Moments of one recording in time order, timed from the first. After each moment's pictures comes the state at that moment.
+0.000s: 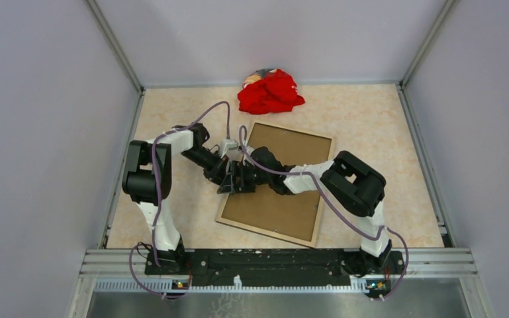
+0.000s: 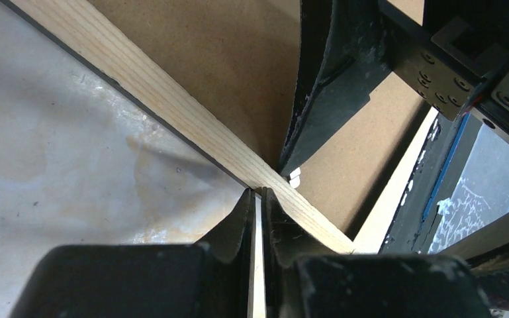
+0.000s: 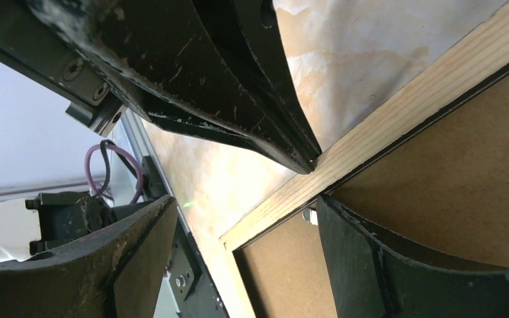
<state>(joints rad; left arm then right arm) -0.16 1.91 1.20 -0.93 0.82 0.78 0.92 2.00 1.07 0.43 -0.41 0.87</state>
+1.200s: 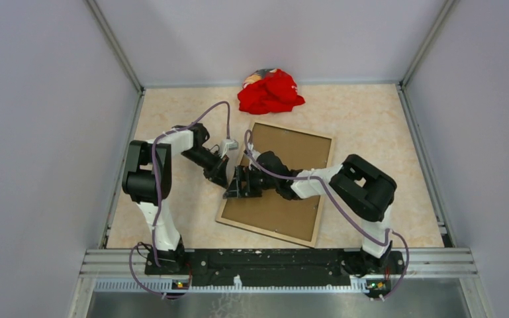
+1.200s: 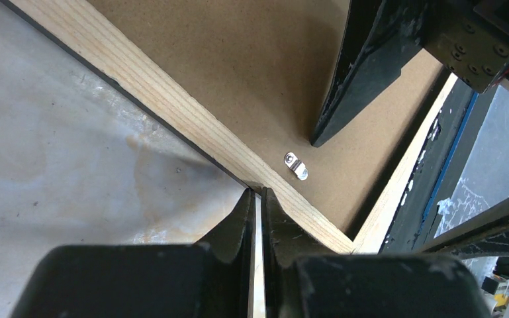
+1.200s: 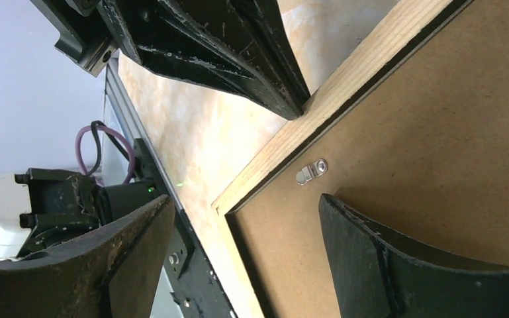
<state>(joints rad) -0.16 1.91 1.20 -0.94 0.82 0.78 0.93 1.91 0.96 0.43 -0.40 0.86</state>
